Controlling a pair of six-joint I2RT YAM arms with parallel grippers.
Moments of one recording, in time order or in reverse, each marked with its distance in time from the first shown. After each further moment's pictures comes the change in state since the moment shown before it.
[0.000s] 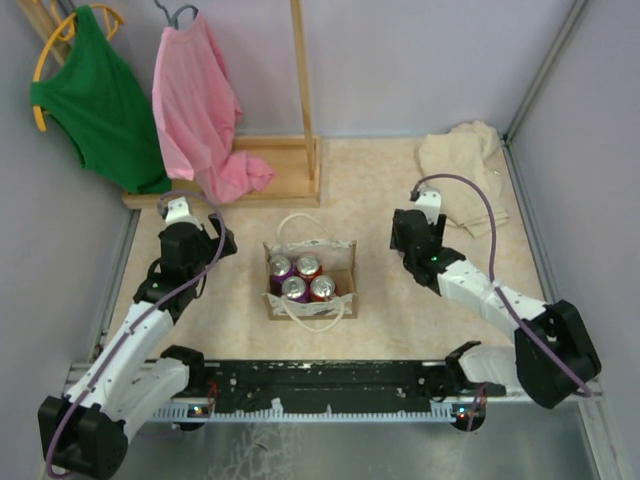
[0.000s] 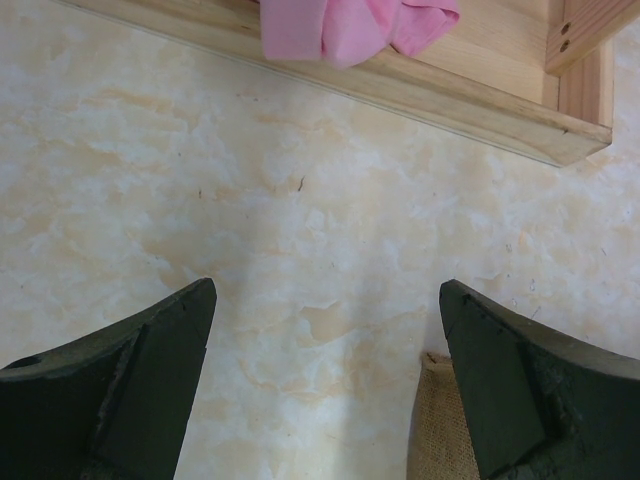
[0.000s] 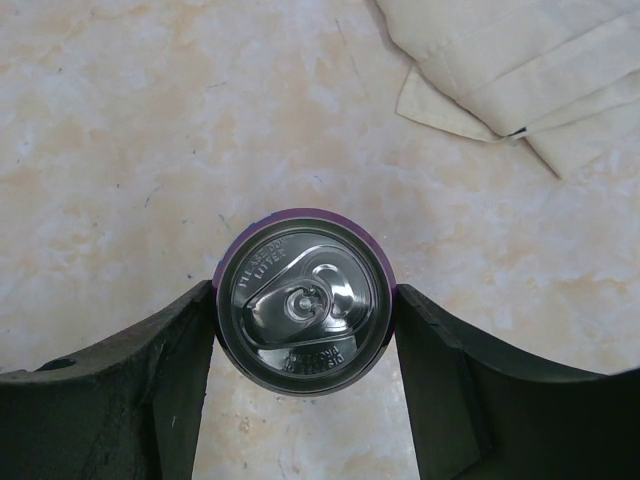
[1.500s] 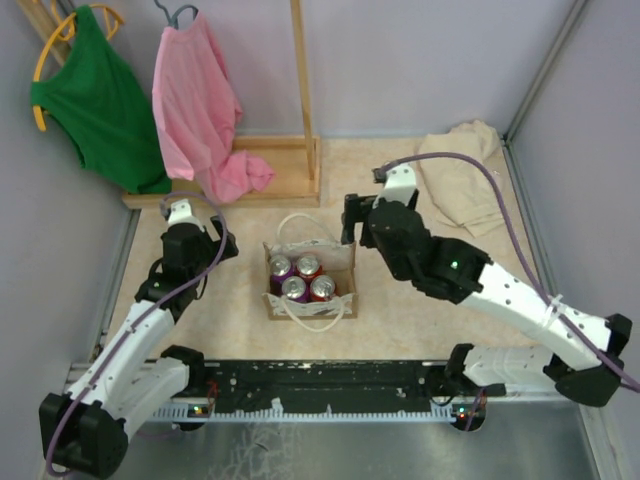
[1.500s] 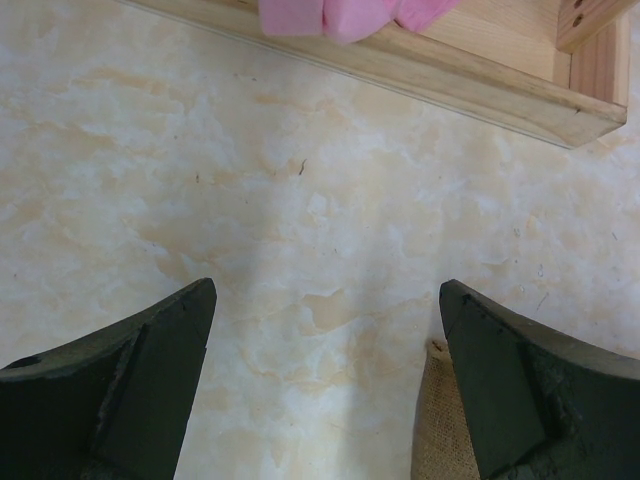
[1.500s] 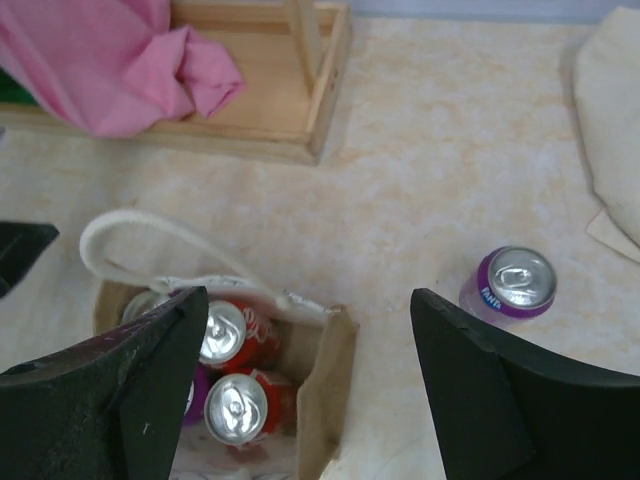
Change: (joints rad) left arm 0.000 0.010 -0.008 -0.014 0.013 -0.005; right arm 0.477 -0.120 0.548 -0.423 0.098 0.082
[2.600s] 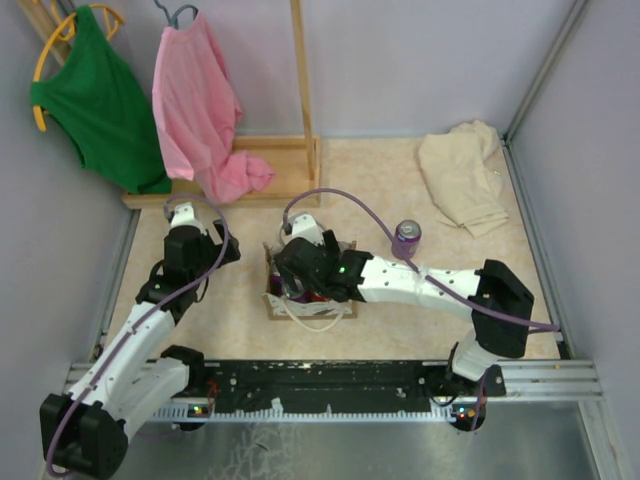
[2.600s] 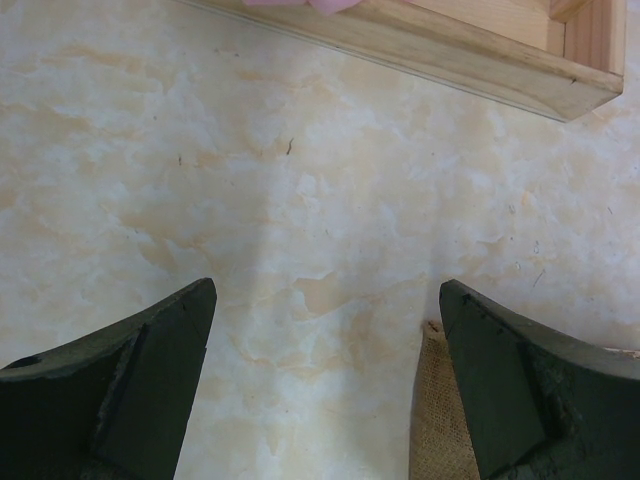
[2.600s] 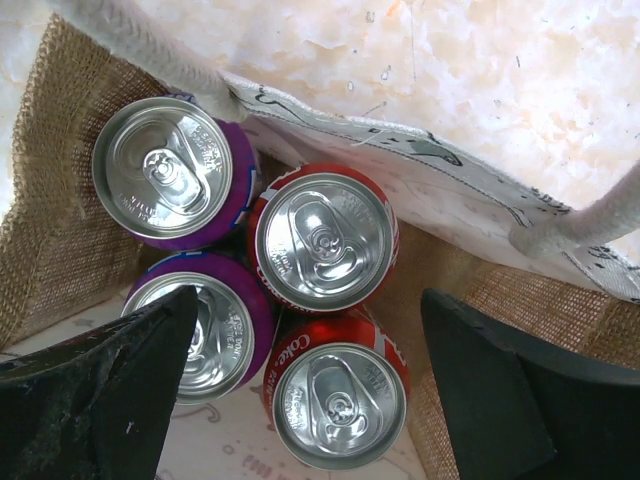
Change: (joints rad) left arm 0.000 -0.006 -0.023 -0.005 0.046 -0.003; right arm 0.167 0.519 -0.009 0.050 -0.218 0.042
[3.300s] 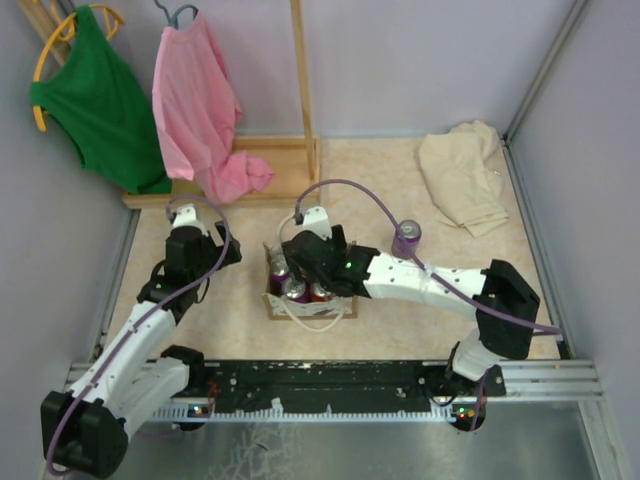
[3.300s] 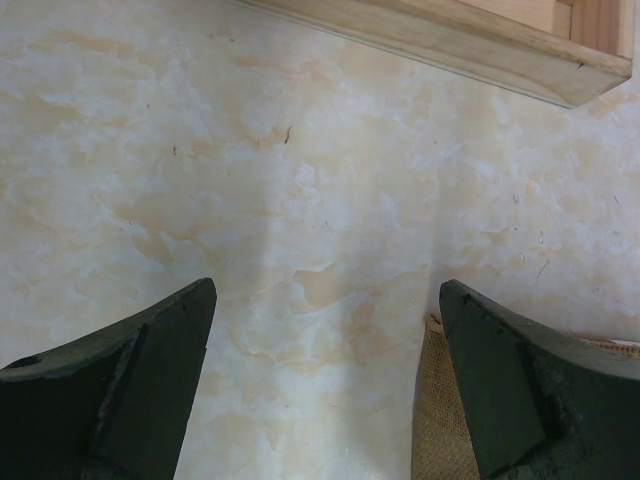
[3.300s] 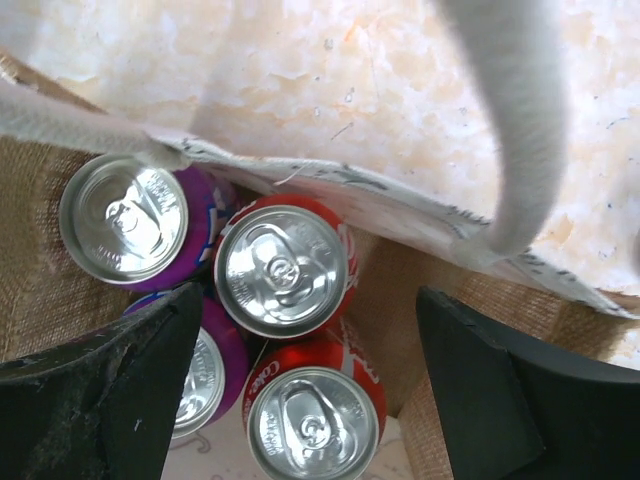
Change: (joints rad) left arm 0.000 0.009 -0.009 0.000 0.014 0.000; right arm -0.038 -0.017 -0.023 0.035 0.036 0.059
